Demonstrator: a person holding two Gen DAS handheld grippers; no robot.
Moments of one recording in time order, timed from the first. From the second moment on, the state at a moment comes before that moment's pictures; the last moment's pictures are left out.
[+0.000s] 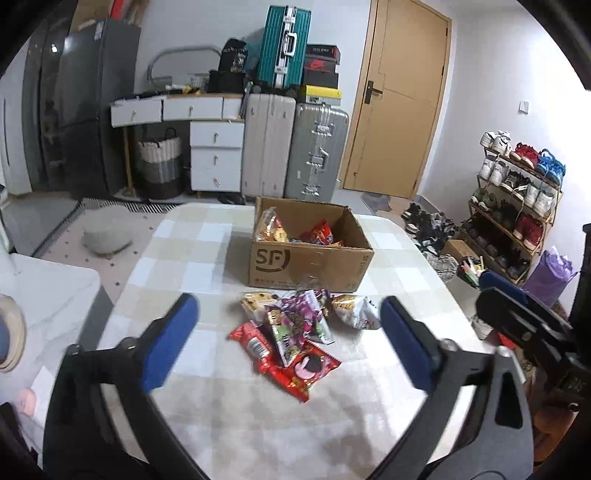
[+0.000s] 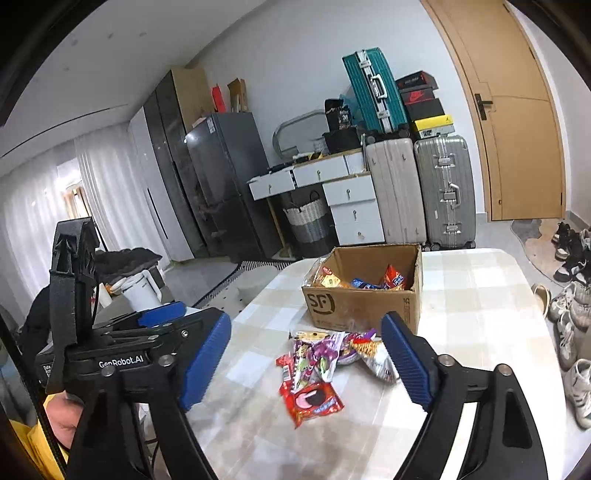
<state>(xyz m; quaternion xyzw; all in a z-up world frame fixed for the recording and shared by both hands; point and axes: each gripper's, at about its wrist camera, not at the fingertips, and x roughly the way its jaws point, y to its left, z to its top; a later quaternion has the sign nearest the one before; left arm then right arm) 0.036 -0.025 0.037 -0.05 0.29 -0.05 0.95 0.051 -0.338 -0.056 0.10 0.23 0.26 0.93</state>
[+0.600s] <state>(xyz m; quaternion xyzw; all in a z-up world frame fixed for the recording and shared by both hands) 0.001 -0.016 0.010 -0.04 0.30 -0.02 0.95 0.006 -0.336 -0.071 0.10 0.19 0.27 0.94</state>
